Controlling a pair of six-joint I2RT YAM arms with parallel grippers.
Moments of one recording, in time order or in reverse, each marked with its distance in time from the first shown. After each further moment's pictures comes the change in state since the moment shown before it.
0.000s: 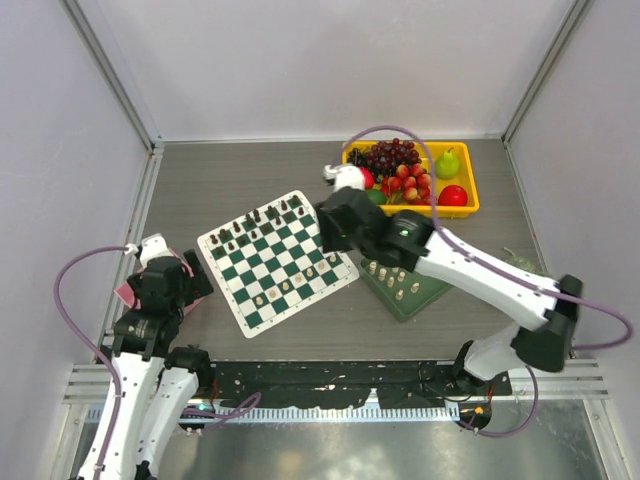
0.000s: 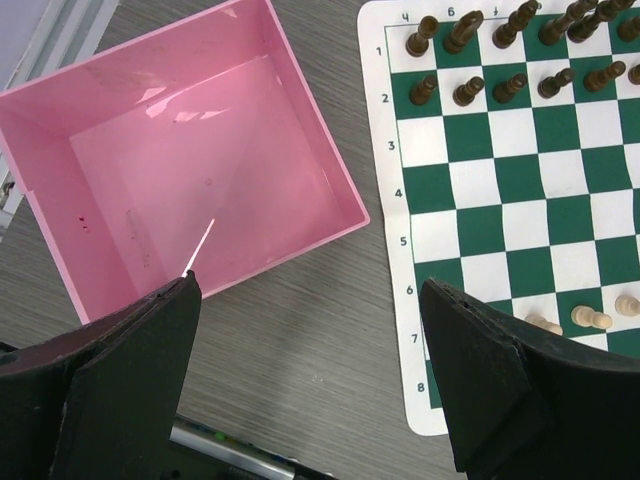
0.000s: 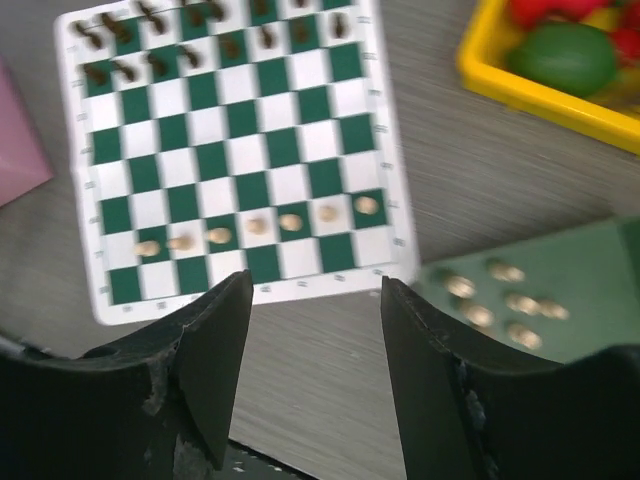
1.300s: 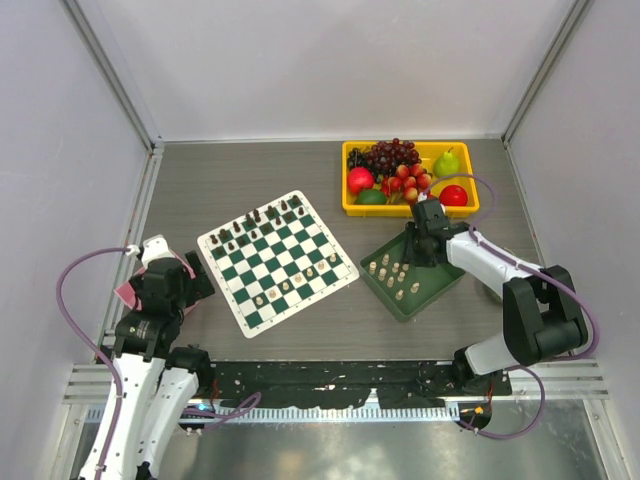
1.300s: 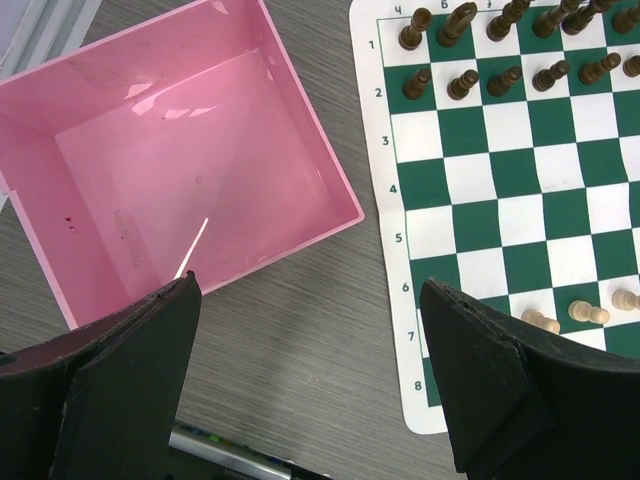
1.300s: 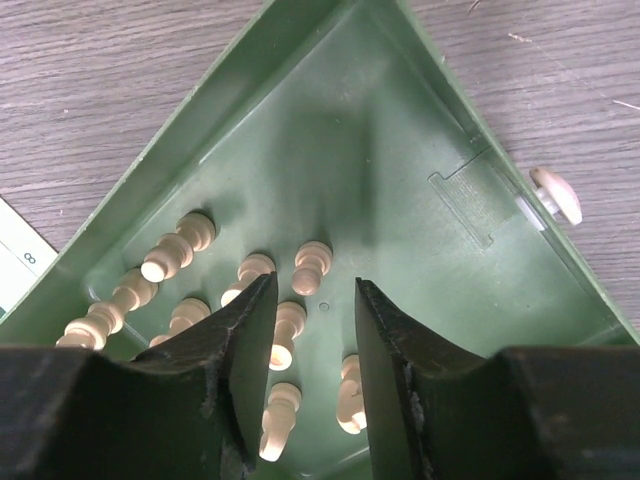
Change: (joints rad) left arm 0.002 -0.008 -0.020 0.010 0.019 0.001; right arm -0.731 -0.069 -0.686 0.280 -0.307 -0.027
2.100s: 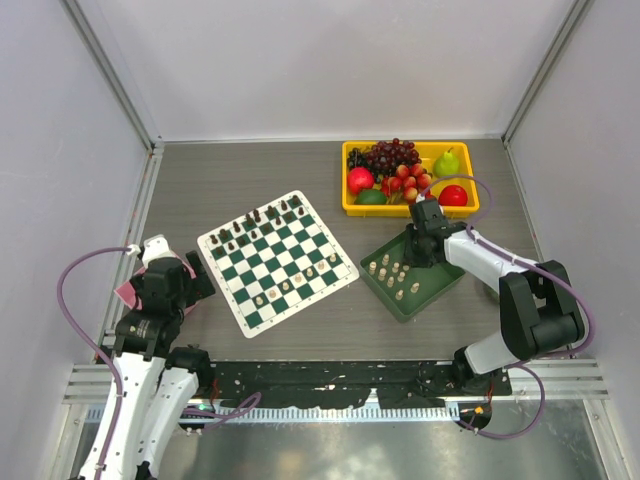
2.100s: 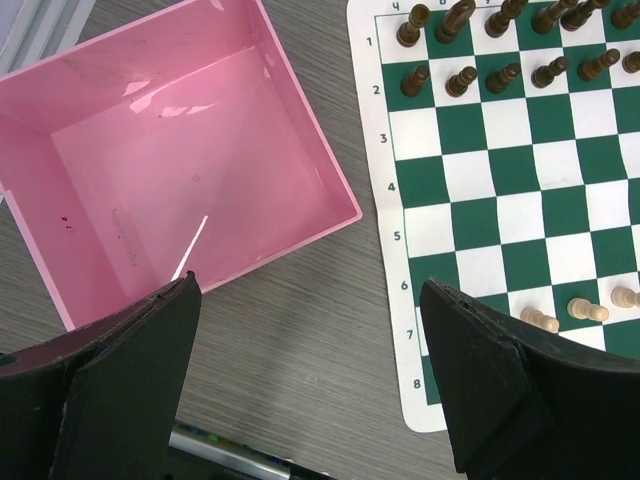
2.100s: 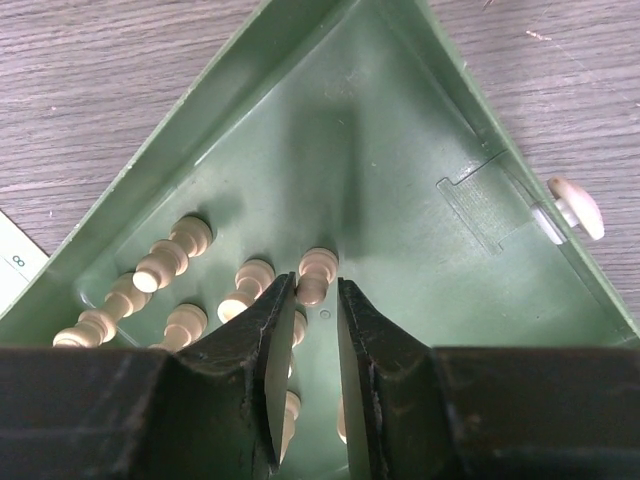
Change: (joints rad) left arm 0.000 0.006 0.000 0.000 0.007 0.000; right arm -0.002 0.034 0.000 0.017 -0.014 -0.010
